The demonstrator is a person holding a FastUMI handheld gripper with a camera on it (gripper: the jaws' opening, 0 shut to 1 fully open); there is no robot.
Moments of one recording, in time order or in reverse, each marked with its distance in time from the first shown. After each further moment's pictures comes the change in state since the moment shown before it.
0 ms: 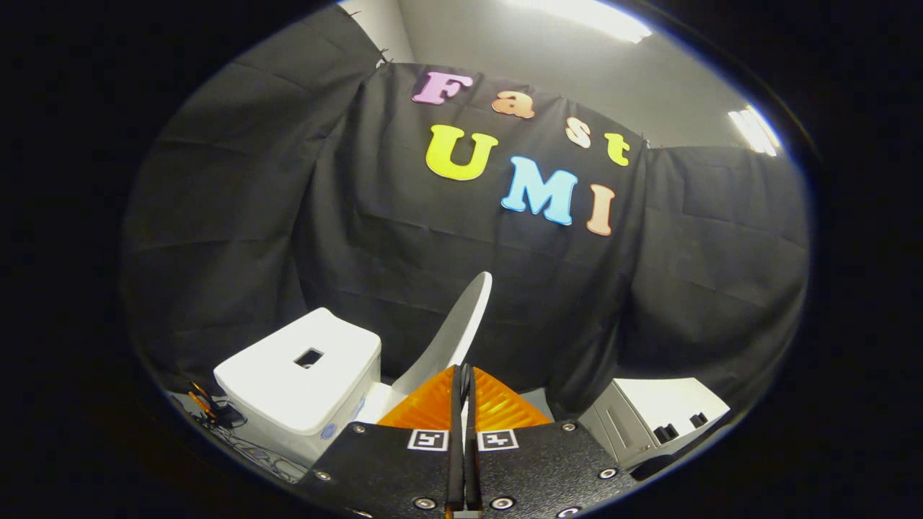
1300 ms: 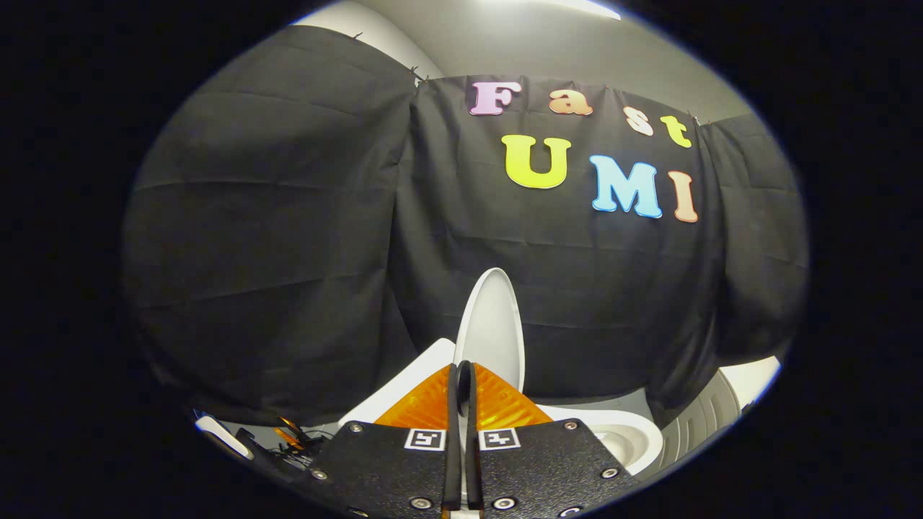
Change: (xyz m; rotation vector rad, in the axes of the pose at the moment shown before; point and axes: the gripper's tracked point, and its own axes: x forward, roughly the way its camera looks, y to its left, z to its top) arm -0.004 0.149 0.042 0.195 -0.036 0.349
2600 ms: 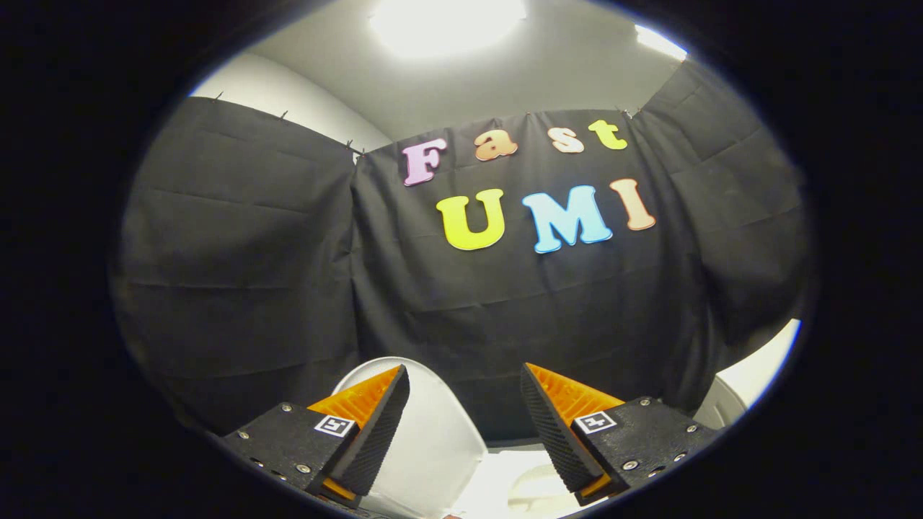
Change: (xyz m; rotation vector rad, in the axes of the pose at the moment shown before) arm -0.043 -0.223 0.077 0.193 -0.264 -0.060
